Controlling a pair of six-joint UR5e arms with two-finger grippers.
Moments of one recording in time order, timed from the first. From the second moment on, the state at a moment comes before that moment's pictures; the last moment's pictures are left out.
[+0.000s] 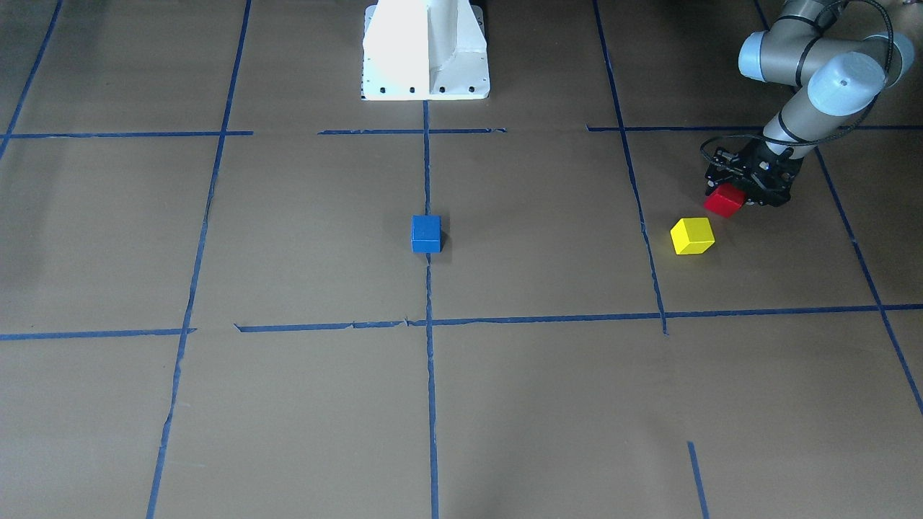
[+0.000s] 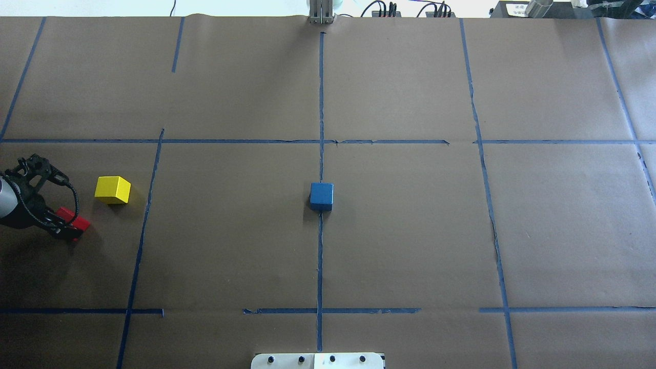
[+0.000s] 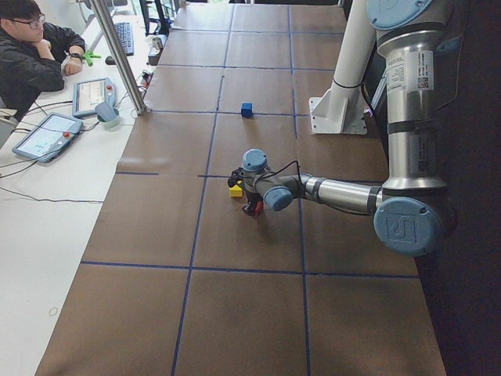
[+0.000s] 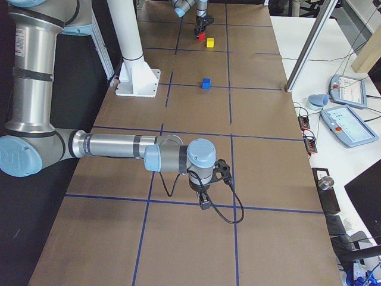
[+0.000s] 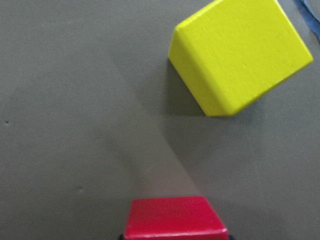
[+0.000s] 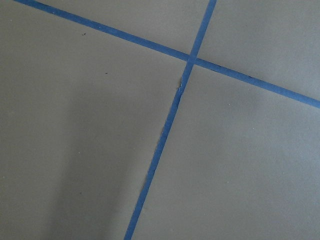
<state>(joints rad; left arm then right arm) -0.81 -1.45 -1.72 -2.20 -2.14 -0.39 1.58 -1.73 1.74 -1.56 2.34 -0.33</state>
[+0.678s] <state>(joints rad) -0.82 -1.46 -1.95 -2.00 -2.14 -0.57 1.58 -1.73 1.74 -1.56 2.34 -0.32</state>
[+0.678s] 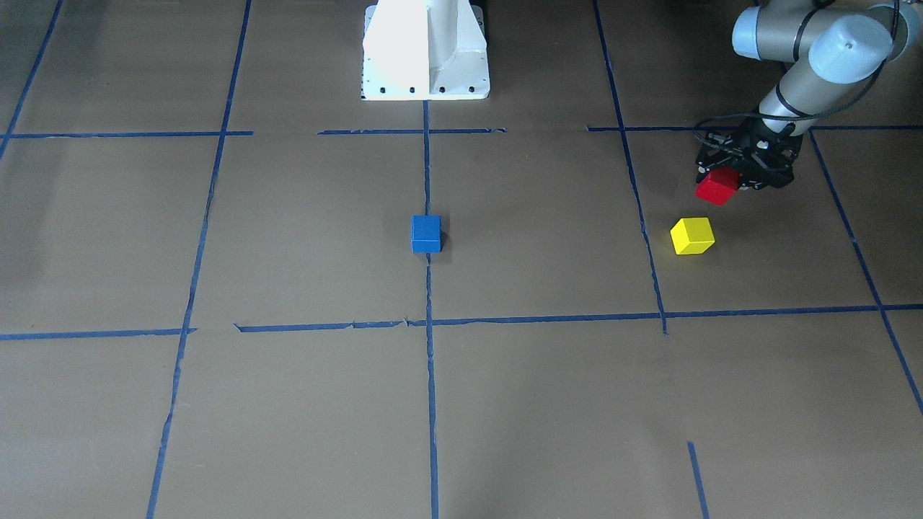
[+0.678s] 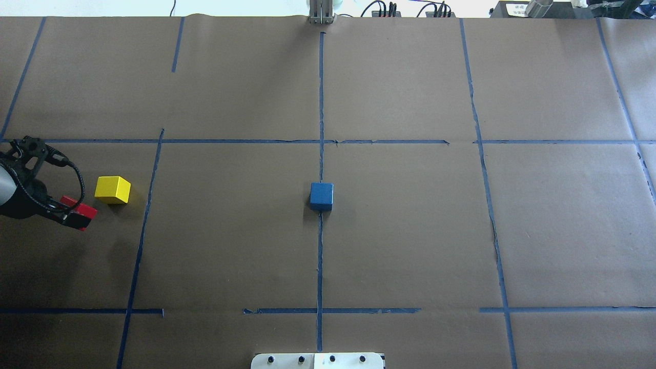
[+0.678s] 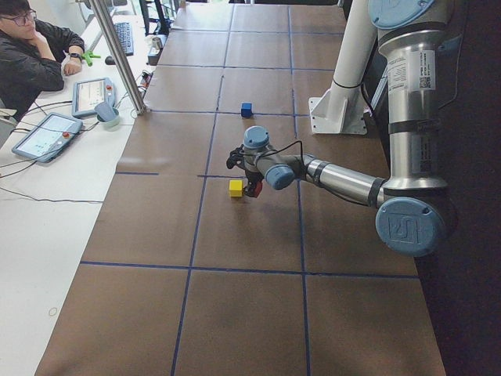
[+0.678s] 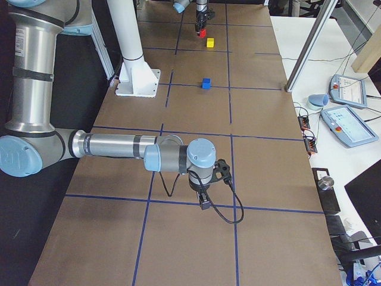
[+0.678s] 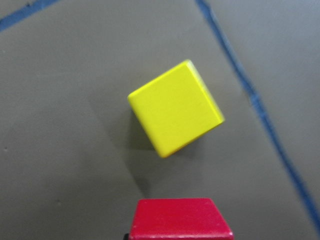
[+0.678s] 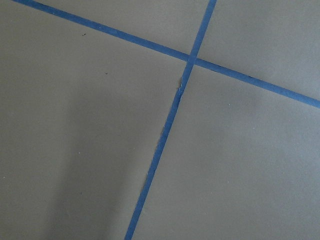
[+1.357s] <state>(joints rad) -0.63 -1.98 -1.96 -1.47 -2.05 -1.00 1.58 -1.73 1.74 -1.56 2.34 -0.31</state>
